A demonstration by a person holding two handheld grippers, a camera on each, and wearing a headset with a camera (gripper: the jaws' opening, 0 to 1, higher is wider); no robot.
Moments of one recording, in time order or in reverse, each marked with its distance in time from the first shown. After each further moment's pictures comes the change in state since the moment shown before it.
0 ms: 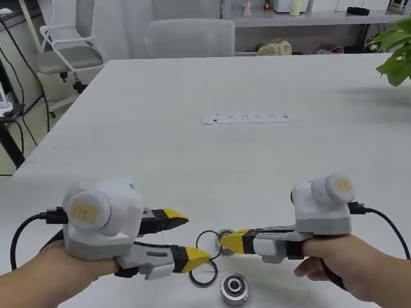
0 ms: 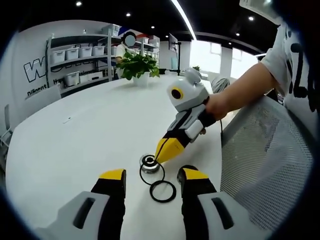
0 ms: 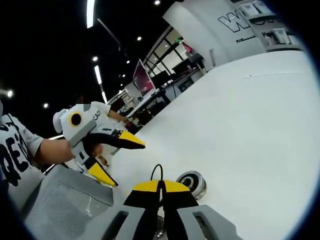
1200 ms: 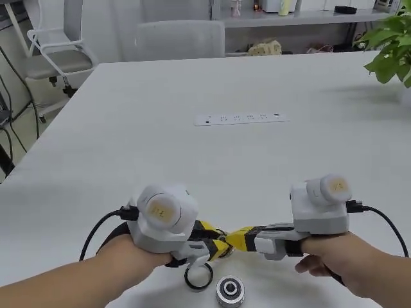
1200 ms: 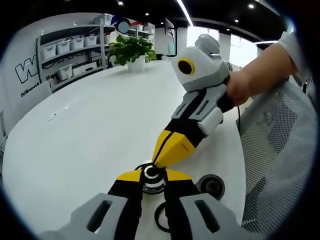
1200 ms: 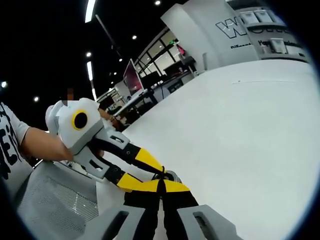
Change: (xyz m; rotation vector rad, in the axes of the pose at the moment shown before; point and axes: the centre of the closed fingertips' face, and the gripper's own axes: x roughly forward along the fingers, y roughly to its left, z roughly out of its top) left arm 0.080 0.004 -0.010 0.068 0.123 -0.017; right arm -0.010 -0.030 0.002 -0.049 -0.003 -0.122
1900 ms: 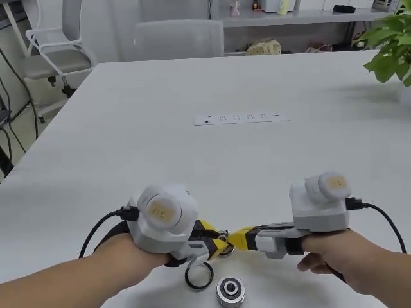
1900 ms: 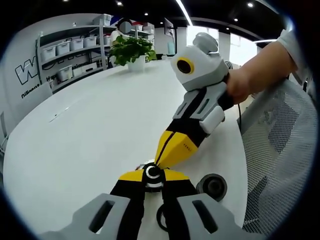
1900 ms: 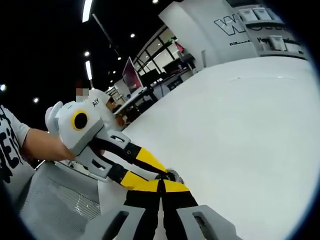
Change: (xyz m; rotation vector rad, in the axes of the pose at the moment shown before) left arm 0.003 0.004 0.000 -0.003 -0.007 0.012; right arm 0.000 0.003 0.003 0.049 -0.019 0.006
